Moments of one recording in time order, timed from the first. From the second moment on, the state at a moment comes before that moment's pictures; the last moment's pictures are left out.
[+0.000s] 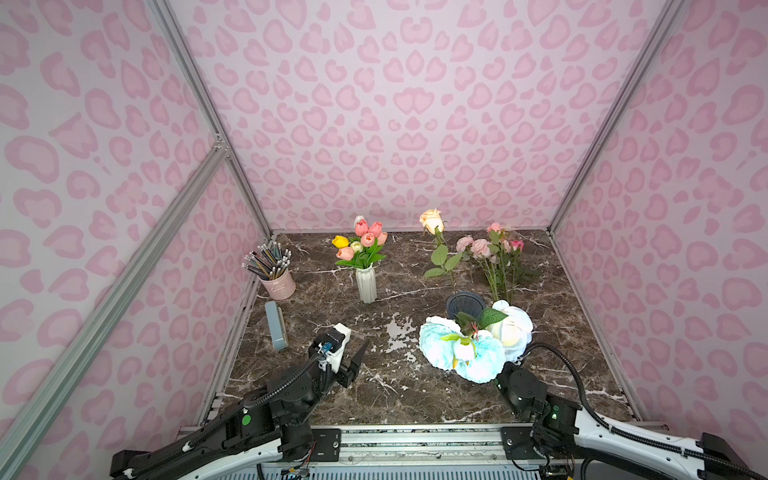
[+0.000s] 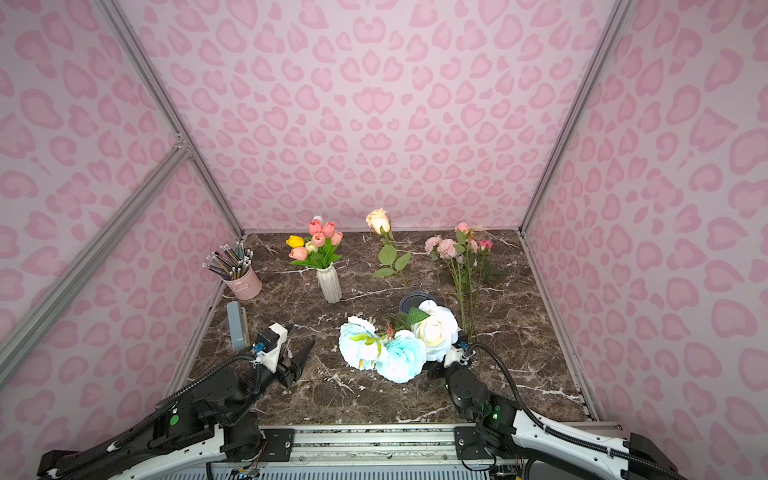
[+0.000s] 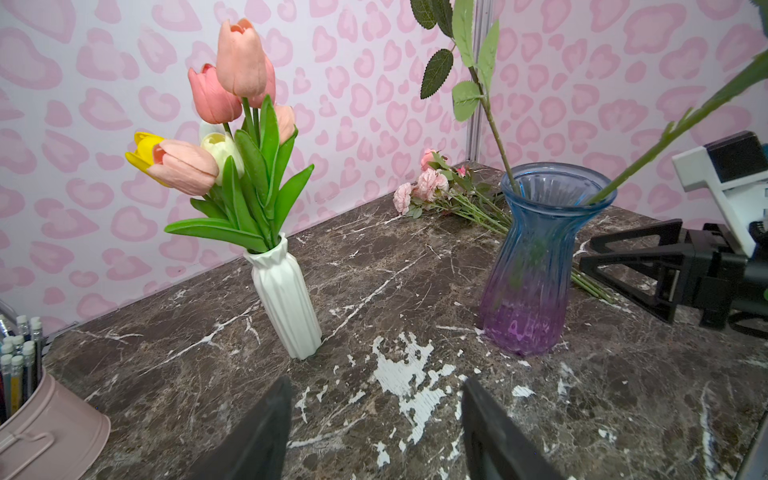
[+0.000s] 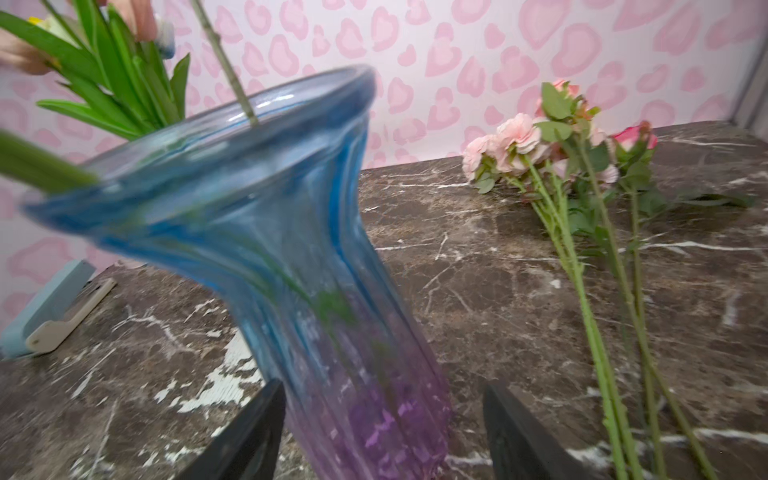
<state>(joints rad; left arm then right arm) -1.19 0.31 0.51 -0.37 -0.62 0.01 1.05 0.54 0.04 0.28 0.69 0.40</state>
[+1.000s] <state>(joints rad) -1.19 0.34 0.51 -0.34 -0.63 0.03 0.89 1.19 0.20 0.66 0.62 0.38</state>
